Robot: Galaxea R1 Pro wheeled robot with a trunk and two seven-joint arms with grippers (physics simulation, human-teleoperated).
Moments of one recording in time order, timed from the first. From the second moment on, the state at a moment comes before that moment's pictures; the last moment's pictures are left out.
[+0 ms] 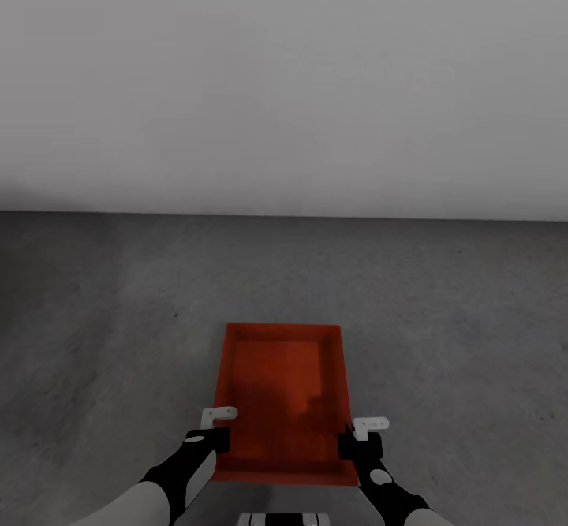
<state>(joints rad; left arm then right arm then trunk) -0.62 -0.11 -0.14 -0.27 0.18 0.11 0.22 -0.58 0.13 -0.18 -0.15 0.27 -0.34 -0.14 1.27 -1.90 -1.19</state>
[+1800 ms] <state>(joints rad) -0.62 -0.11 -0.14 -0.27 0.18 0.11 0.22 -0.58 0.13 -0.18 -0.16 0.27 -0.34 -0.14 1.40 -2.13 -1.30</state>
